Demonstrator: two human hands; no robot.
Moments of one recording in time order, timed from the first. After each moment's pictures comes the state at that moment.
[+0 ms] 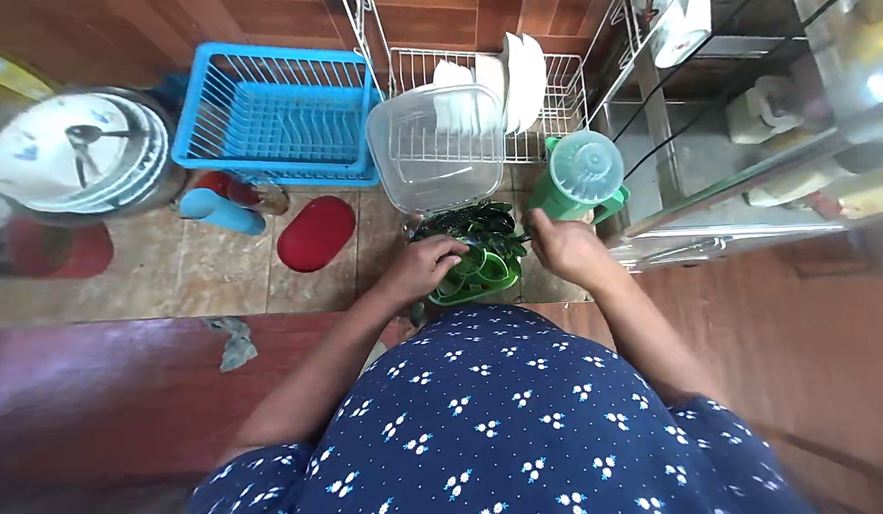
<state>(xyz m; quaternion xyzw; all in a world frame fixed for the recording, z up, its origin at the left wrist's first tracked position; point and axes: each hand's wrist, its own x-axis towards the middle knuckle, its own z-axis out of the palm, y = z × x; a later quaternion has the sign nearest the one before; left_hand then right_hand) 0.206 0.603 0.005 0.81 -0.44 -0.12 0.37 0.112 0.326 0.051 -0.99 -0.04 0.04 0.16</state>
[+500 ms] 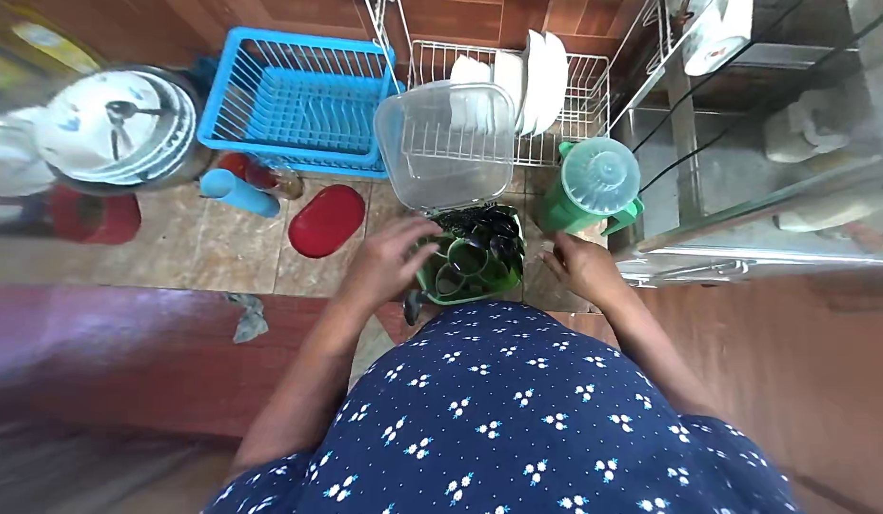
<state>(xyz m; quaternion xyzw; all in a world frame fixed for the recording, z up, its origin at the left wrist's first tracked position) 0.202 0.626 0.039 0.87 -0.39 -0.01 0.31 0.095 0.288 0.008 -0.97 -0.02 0.04 0.23</state>
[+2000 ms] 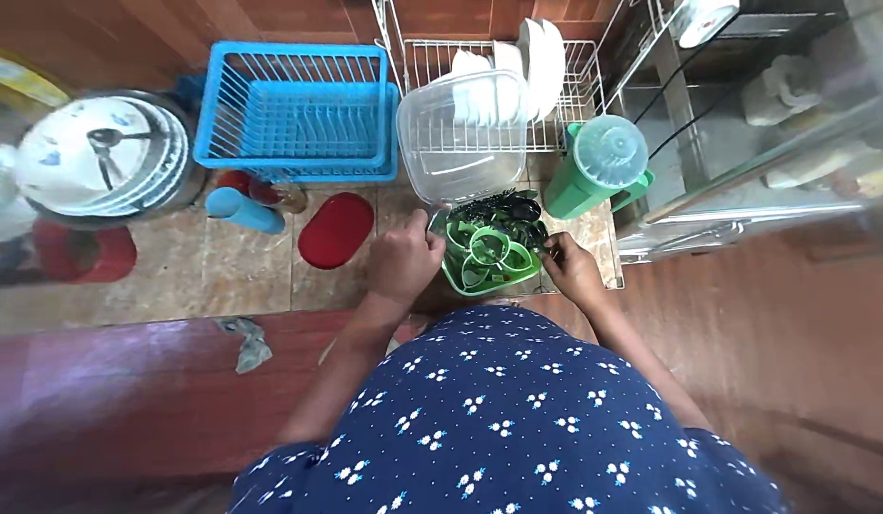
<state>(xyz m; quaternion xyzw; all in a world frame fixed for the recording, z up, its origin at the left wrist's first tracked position) 0.189 0.647 0.039 0.94 -0.28 0.07 0.20 0.067 0.365 -0.034 -0.93 0.12 -0.04 0.34</state>
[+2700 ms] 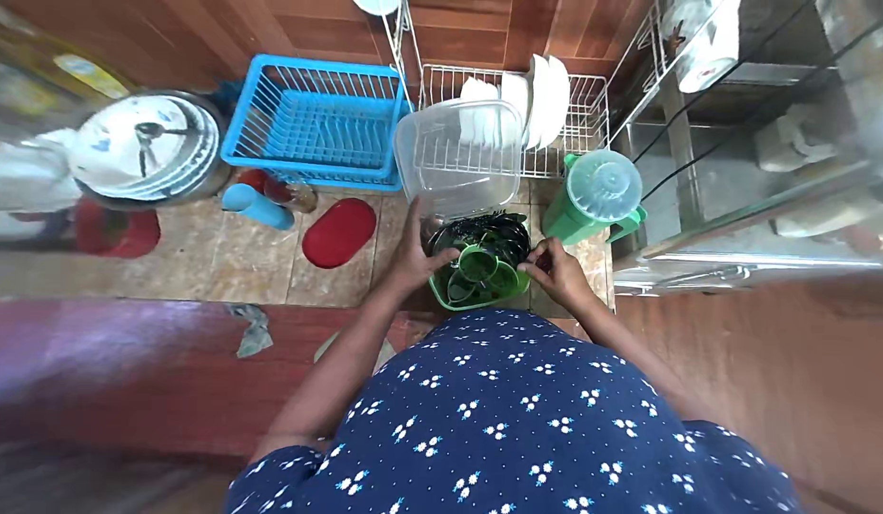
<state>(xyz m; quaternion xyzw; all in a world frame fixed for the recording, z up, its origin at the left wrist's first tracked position) 0.226 0.617 -0.028 0.83 -0.21 -0.11 0.50 0.103 0.325 -0.039 -0.91 0.02 -0.03 0.41</state>
